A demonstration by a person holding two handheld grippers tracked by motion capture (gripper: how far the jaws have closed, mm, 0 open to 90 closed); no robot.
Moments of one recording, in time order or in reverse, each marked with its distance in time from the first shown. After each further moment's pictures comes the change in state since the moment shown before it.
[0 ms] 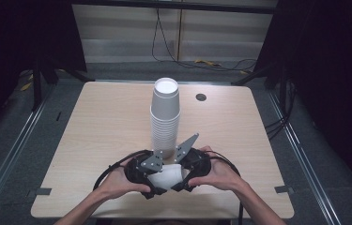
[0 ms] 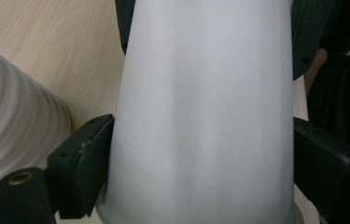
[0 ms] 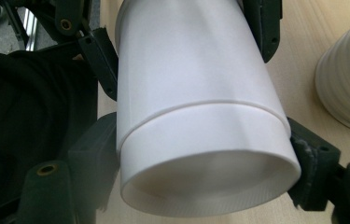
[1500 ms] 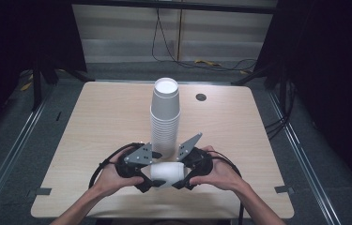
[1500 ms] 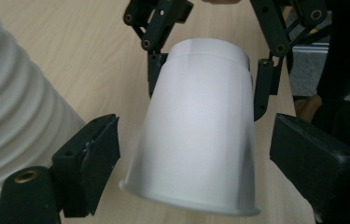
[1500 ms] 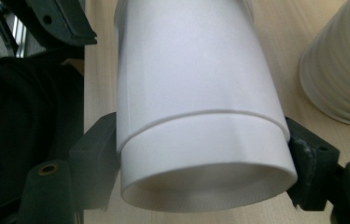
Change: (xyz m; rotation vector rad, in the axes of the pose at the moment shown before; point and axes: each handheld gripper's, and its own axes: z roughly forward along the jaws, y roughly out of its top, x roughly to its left) left arm 0.005 -0.003 -0.034 -0.218 0.043 -0.001; right arm -0.006 -0.009 -0.001 -0.038 -0.033 0.022
